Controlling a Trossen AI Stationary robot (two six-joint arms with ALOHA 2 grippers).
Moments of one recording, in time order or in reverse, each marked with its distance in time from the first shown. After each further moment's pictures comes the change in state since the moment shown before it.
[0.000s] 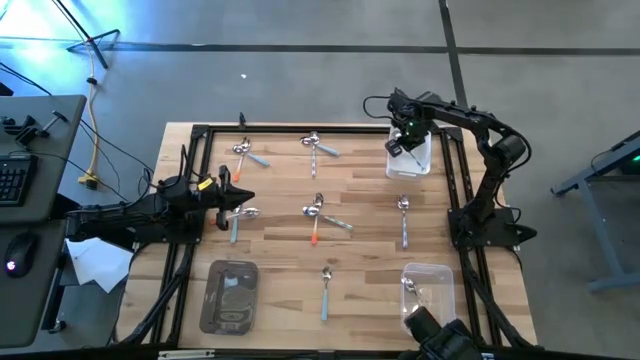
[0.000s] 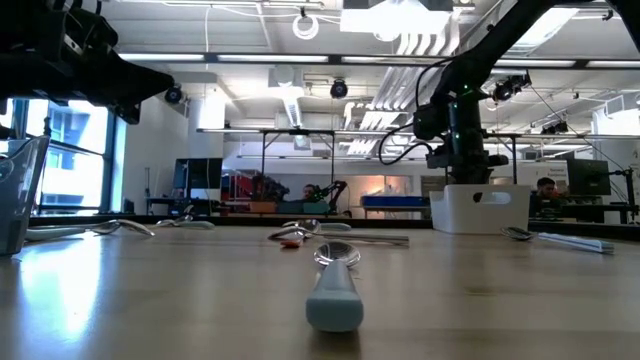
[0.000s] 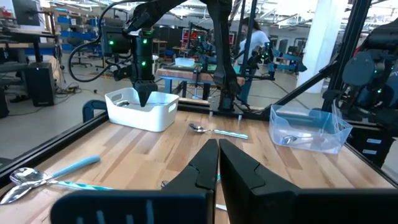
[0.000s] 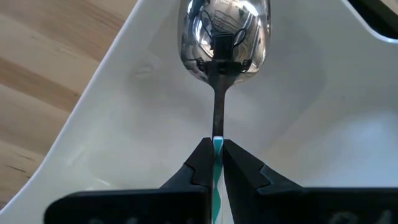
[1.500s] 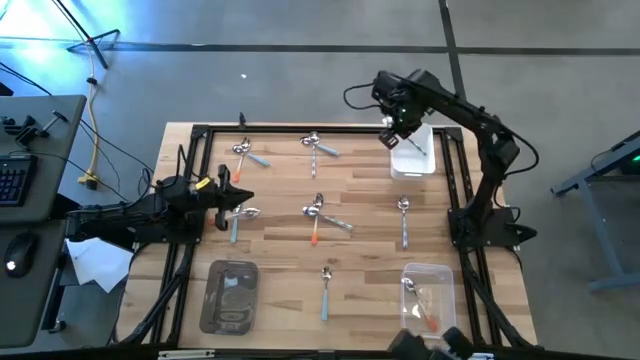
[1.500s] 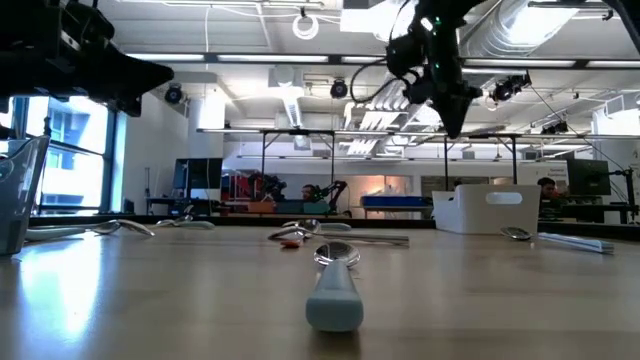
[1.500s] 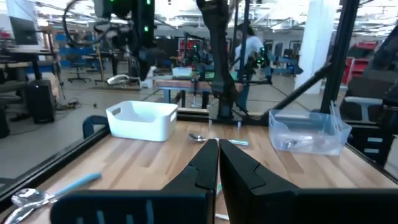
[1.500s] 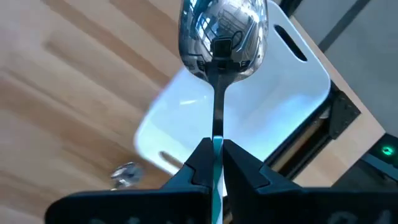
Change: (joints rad) left arm 0.000 0.000 0.000 0.039 0.015 0.052; right arm 0.195 -0.001 0.485 -0.501 0.114 0.015
